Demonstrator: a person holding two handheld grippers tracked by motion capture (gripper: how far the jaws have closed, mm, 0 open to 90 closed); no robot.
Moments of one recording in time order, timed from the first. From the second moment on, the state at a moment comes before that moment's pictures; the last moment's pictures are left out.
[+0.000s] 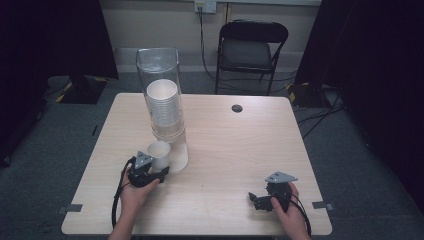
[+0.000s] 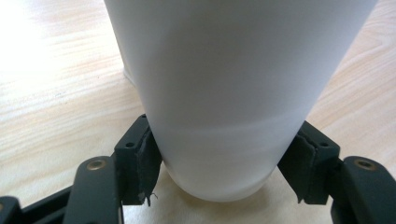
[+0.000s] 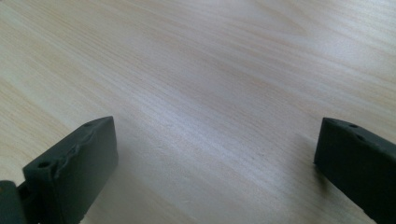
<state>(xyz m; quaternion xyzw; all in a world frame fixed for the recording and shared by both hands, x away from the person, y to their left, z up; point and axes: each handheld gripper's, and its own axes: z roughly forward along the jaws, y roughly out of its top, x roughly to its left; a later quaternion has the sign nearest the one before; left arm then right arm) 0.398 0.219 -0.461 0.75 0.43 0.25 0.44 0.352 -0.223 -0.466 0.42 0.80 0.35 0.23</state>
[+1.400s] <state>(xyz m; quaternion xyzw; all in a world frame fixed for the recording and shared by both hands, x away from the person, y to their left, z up) 0.362 0.158 -0.457 0.82 0.29 0.17 0.47 0.358 -0.191 -0.444 0.40 0.81 0.38 0.21</state>
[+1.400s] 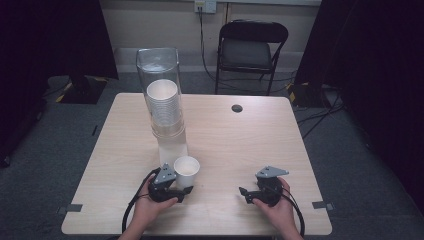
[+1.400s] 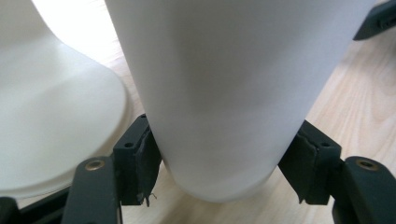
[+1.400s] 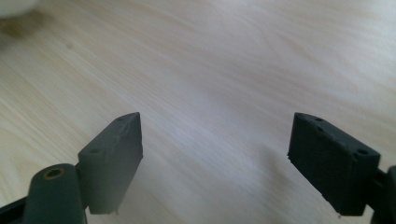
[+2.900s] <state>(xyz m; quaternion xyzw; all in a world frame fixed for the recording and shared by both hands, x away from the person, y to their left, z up) 0.354 0.127 -0.464 0.85 0.24 0.16 0.44 0.377 -0.082 -0.368 0.33 0.83 0.44 0.10</state>
